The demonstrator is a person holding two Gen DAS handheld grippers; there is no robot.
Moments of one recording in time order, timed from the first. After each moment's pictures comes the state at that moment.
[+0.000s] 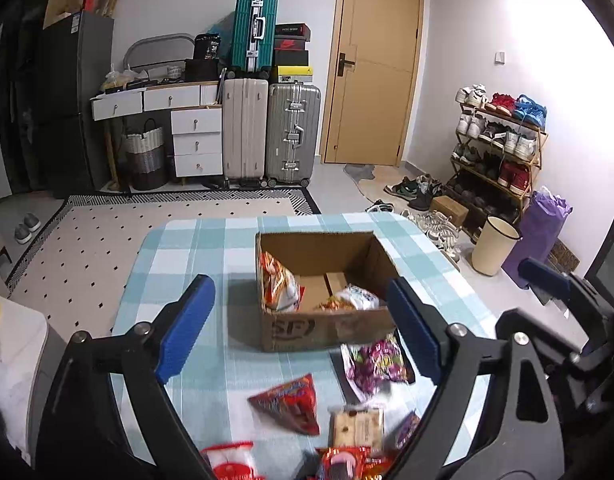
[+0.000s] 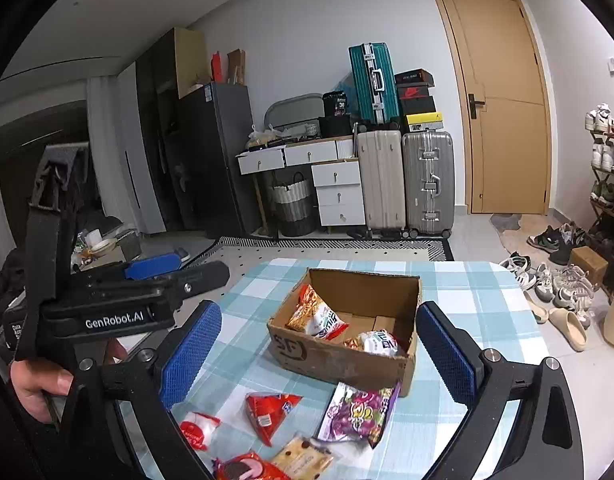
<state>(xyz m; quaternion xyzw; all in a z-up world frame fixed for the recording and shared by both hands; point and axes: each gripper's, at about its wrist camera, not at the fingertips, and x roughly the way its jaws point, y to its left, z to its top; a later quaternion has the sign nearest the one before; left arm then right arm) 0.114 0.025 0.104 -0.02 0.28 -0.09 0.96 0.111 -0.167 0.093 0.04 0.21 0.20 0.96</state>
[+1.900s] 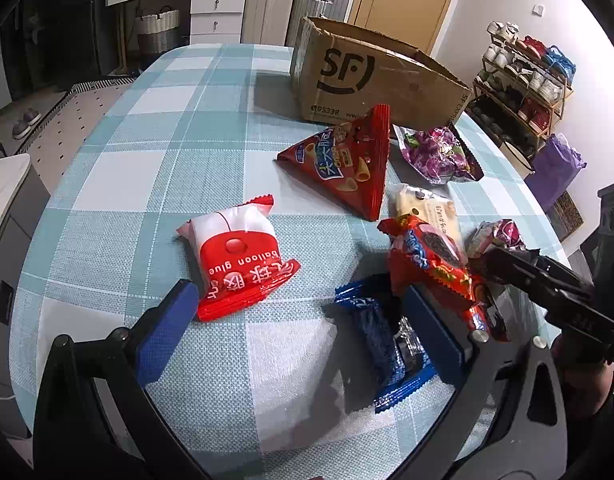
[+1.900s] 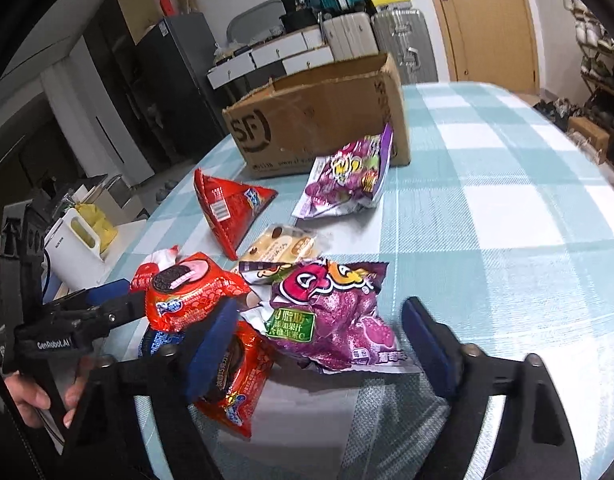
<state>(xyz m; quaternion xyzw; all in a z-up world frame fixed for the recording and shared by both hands) 0.047 0.065 -0.111 -0.07 0.45 -0.07 0.89 0.080 -0.176 -0.118 0.10 0.40 0.19 0.89</state>
